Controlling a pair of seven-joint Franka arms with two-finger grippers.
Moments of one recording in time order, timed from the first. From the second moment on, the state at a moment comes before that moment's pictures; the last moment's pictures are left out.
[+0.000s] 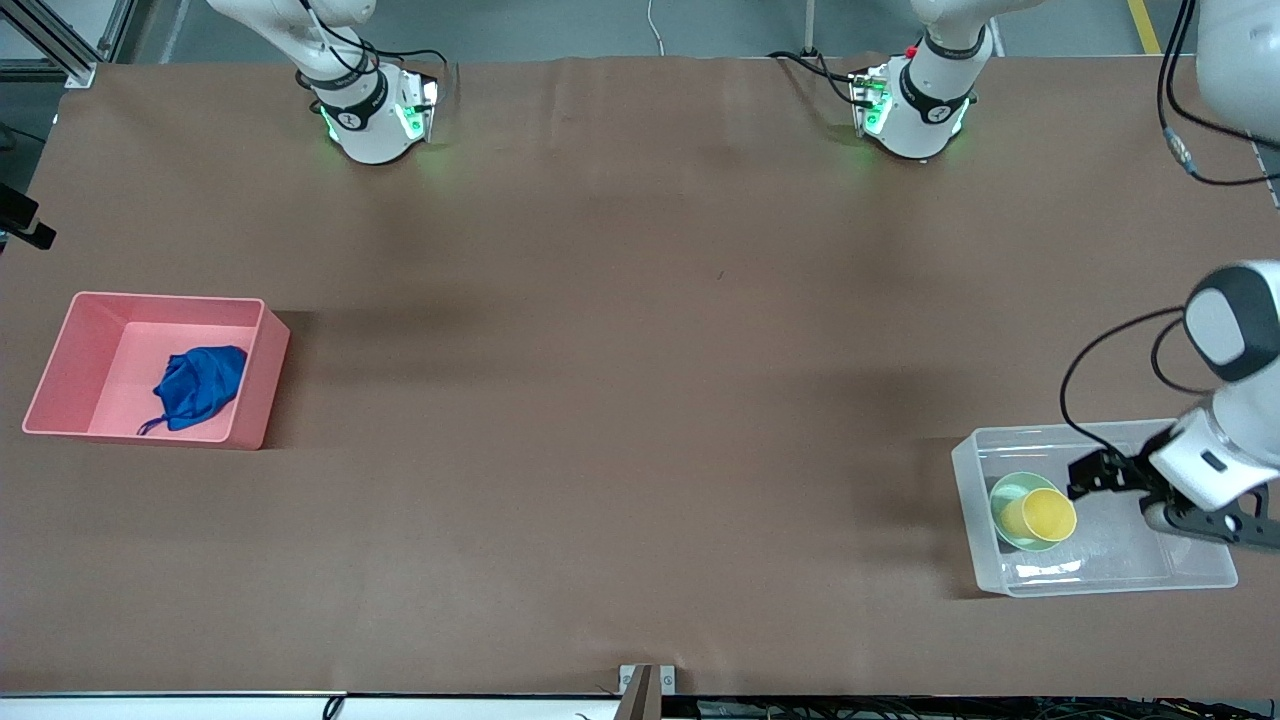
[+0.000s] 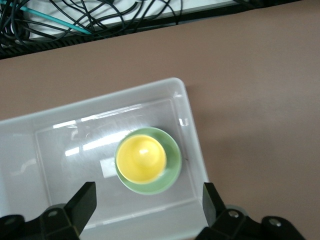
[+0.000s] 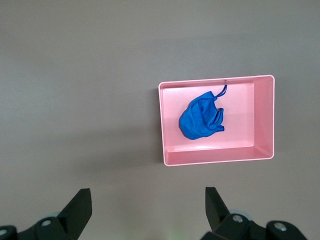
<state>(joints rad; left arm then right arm) 0.24 0.45 -0.26 -1.52 0.08 2.17 0.19 -0.10 -0.02 -0.07 -1.47 -0.01 1.46 -0.05</state>
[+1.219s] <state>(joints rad) 0.25 0.09 -0.43 -1.53 0.08 1.71 0.00 -0.10 -0.02 -0.07 -1.47 -0.01 1.46 -0.06</state>
